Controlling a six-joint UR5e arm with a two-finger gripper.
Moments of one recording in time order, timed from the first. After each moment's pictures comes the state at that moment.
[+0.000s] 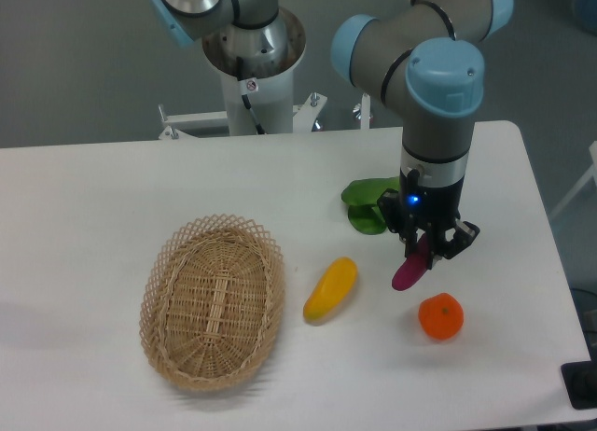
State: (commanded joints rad) arm 2.58 -1.89 -1.49 -1.06 1.50 1.25
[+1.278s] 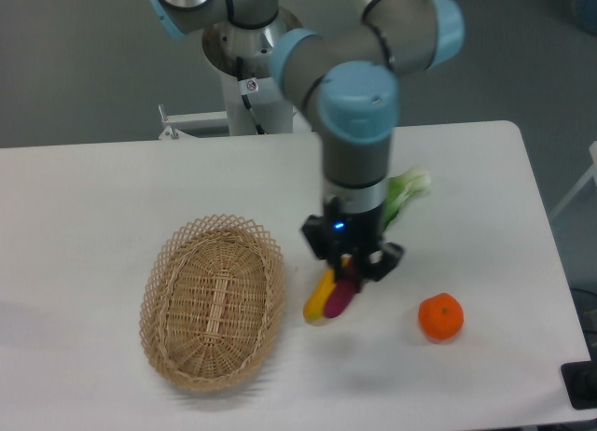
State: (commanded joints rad) arm 2.32 -1.92 -1.54 -1.00 1.51 0.71
